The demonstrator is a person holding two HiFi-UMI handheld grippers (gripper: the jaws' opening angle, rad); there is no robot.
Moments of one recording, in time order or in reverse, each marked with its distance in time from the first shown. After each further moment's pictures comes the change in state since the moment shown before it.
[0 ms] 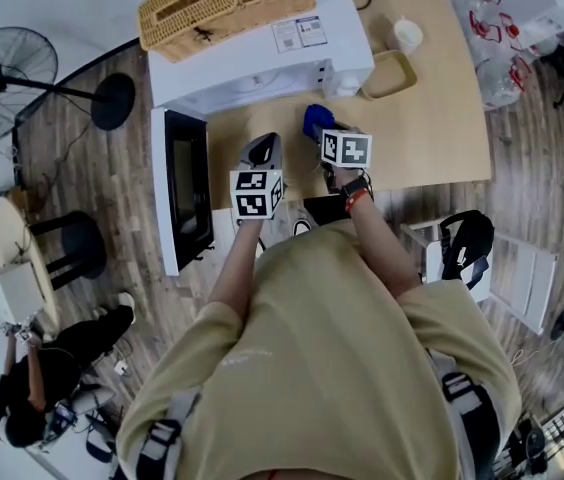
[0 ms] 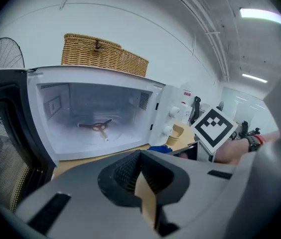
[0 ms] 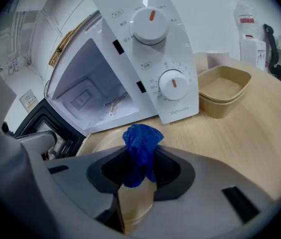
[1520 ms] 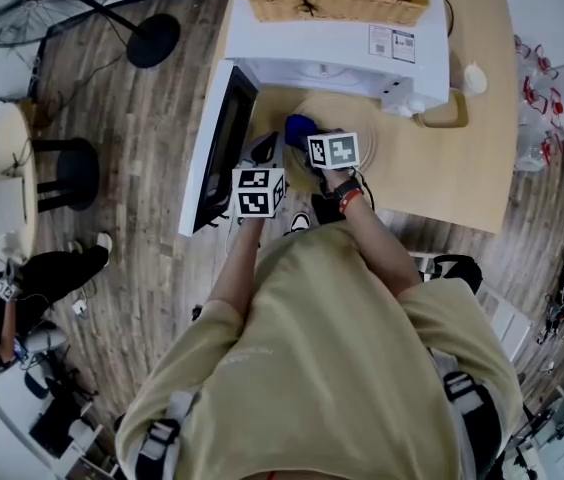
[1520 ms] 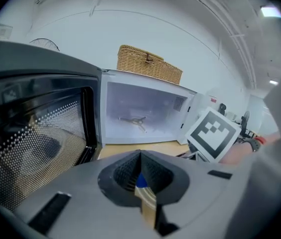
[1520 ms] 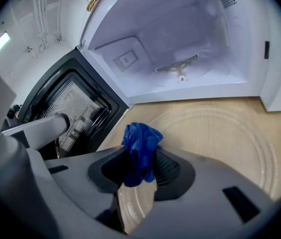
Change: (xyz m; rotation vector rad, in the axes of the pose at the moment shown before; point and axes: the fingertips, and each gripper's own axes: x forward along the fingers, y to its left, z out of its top) left arm -0.075 0.092 -0.038 -0.169 -0.026 0.237; right arm 0.062 0.162 -0.066 -0.269 0.272 0.299
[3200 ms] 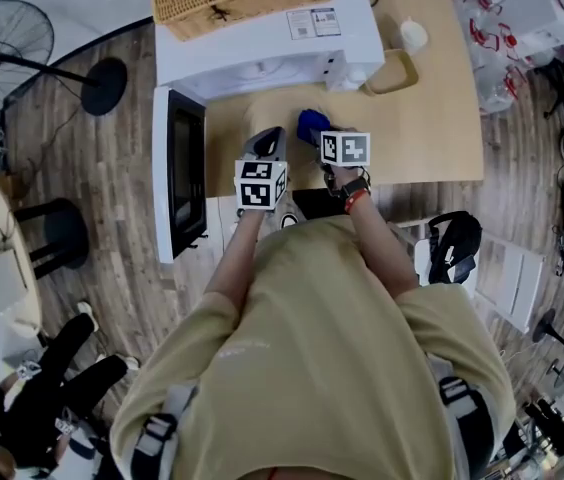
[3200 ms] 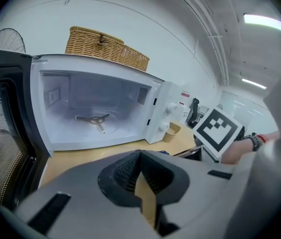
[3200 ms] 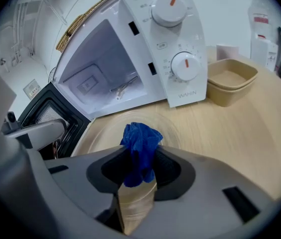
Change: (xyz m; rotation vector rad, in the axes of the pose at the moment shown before) left arm 0.051 -0.110 -0.002 0.132 0.045 -0.270; right arm -0.101 -0.120 -0.029 0.214 -0.152 -0.264
